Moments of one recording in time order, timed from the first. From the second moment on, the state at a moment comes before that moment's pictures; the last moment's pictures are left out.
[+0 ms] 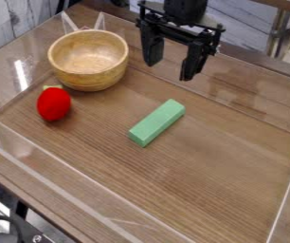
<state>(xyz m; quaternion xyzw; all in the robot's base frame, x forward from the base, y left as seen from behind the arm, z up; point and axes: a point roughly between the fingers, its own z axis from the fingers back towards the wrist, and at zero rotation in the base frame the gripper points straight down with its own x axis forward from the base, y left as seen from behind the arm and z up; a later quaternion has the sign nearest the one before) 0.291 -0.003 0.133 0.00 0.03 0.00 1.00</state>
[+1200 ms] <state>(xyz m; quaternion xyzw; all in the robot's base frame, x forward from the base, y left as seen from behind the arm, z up) 0.194 0.170 0.056 -0.02 0.01 0.12 0.99</state>
